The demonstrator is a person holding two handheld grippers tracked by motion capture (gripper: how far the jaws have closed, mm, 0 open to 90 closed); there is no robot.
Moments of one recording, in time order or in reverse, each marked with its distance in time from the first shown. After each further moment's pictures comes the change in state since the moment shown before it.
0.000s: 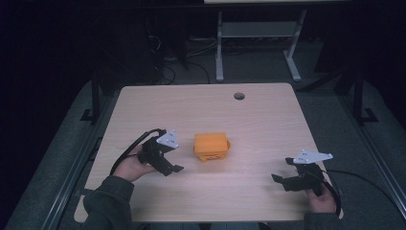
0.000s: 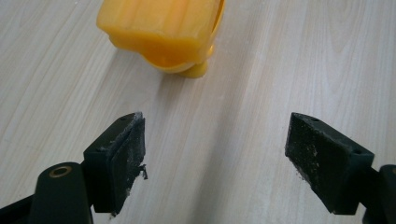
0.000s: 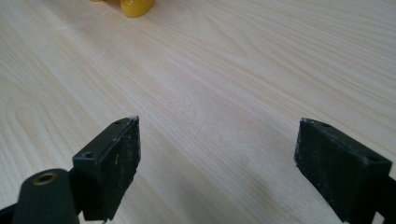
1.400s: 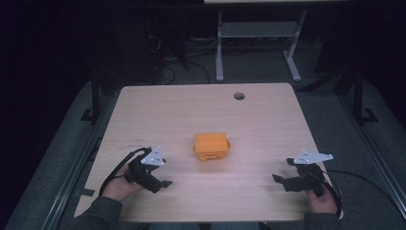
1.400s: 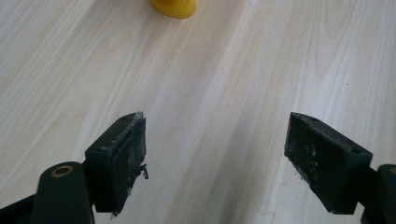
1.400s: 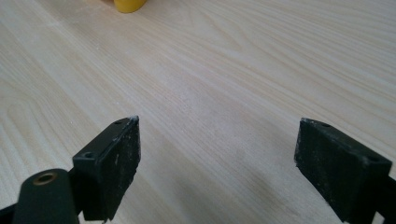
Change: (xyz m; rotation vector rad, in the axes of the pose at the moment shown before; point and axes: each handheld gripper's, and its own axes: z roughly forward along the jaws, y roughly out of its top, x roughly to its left) left arm -0.027 -0.058 -0.002 -0.009 0.042 -0.052; right arm 0.000 -0.003 0.000 0.008 -0.018 0.009
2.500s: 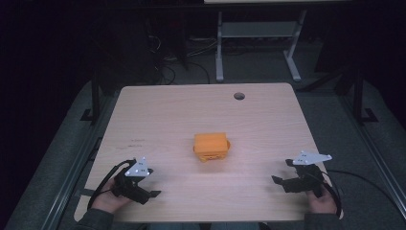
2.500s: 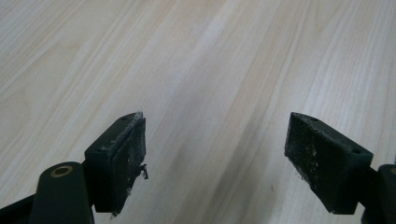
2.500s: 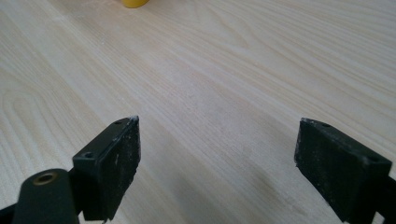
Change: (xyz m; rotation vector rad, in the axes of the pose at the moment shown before) left arm -0.017 -0.045 -0.011 -0.010 0.041 -0.090; right arm 0.002 -0.001 0.001 0.011 0.014 -0.011
